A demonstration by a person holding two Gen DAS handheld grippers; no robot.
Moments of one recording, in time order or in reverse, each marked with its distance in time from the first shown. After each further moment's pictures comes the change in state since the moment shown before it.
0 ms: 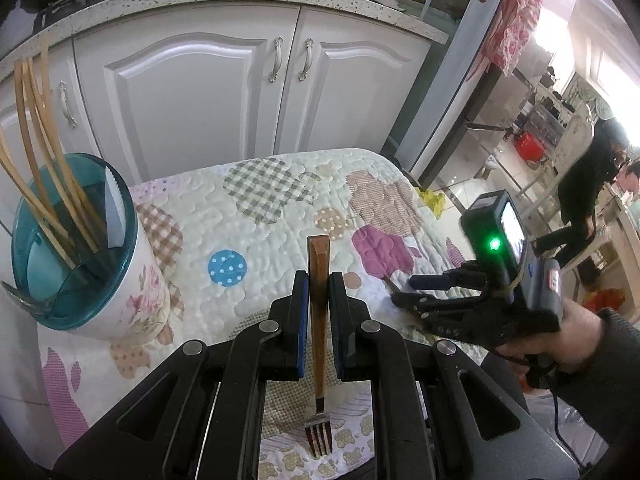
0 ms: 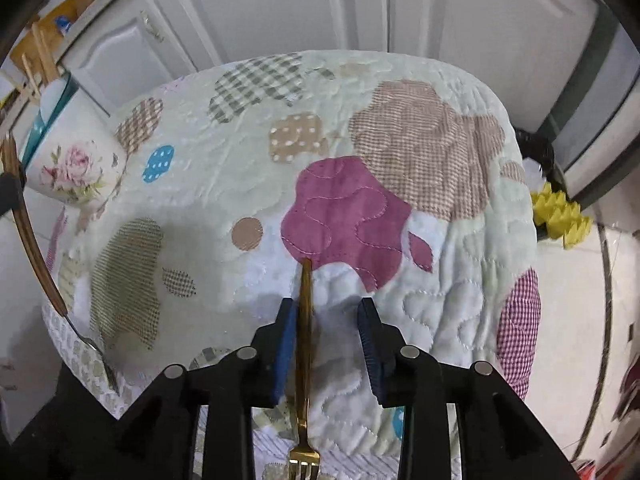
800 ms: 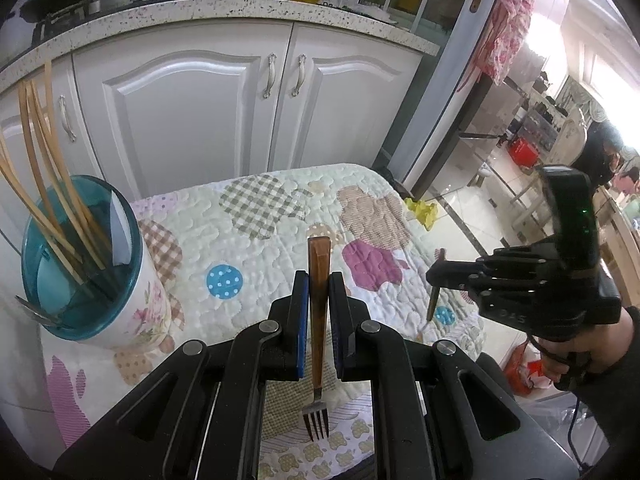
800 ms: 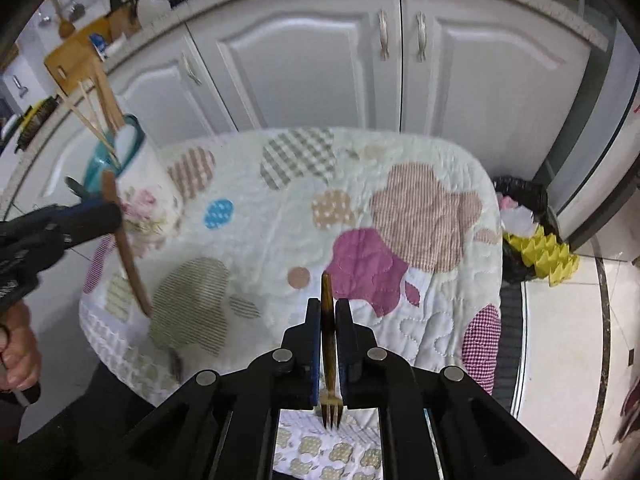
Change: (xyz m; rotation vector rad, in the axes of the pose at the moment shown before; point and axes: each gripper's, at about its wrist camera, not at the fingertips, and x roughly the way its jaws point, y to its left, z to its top) left arm -0.019 -0.005 0.008 0.008 -0.038 -0.021; right arm -0.085 0.016 0.002 -0.012 -0.178 0.052
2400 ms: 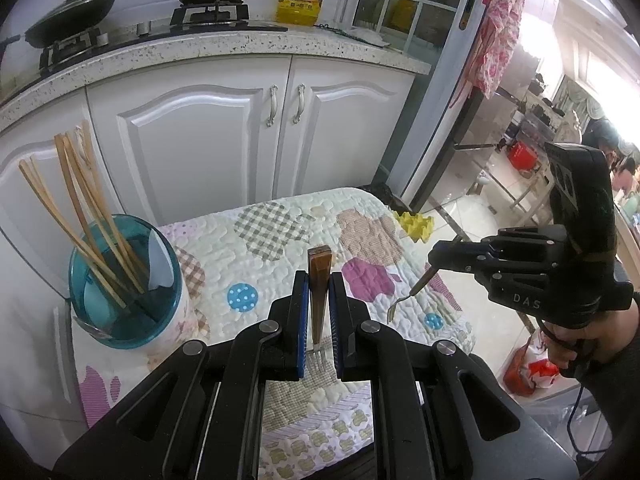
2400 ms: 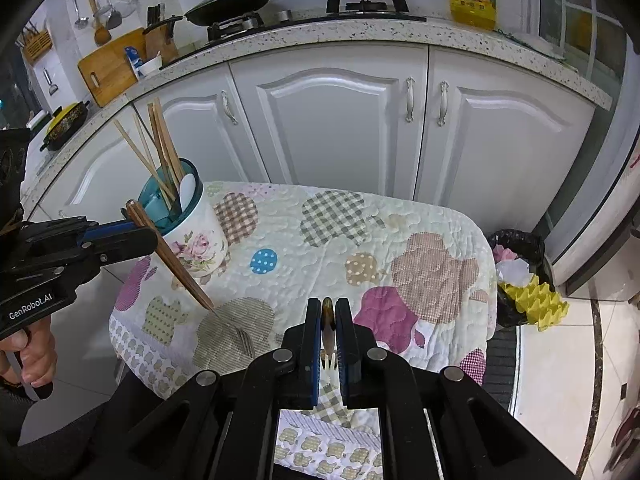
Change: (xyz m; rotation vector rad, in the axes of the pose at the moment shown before) left arm -0.052 -0.006 0.016 0.029 -0.053 0.024; right arm -0.059 0.031 0.025 -0.079 -0.119 0.016
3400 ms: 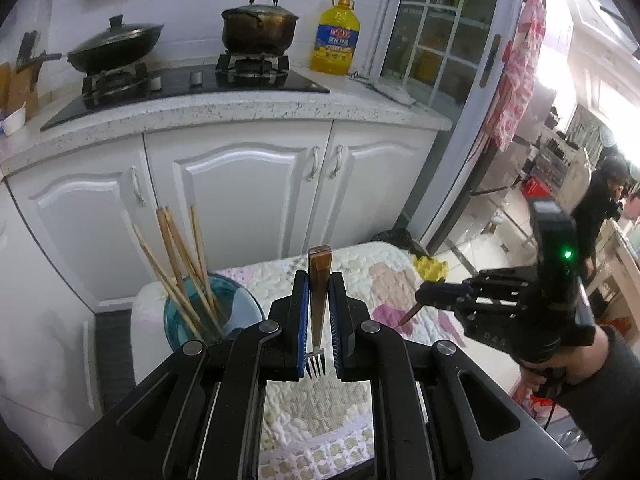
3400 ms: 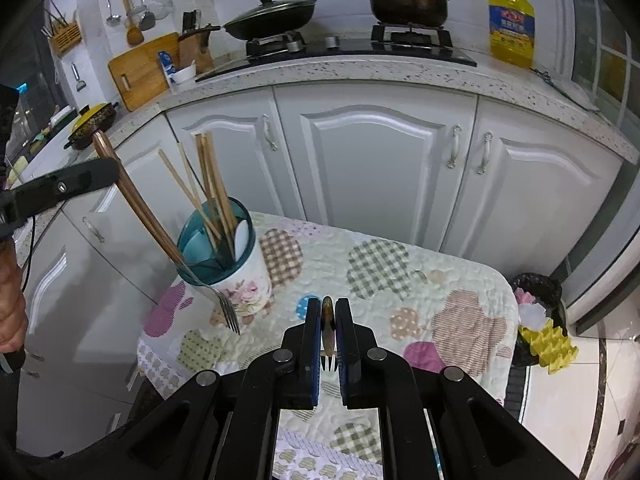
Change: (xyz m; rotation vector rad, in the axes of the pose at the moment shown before) left arm -0.086 0.043 0.040 -0.055 -0.108 0.063; right arm -0.008 0.054 0.050 -0.079 -0.059 0.058
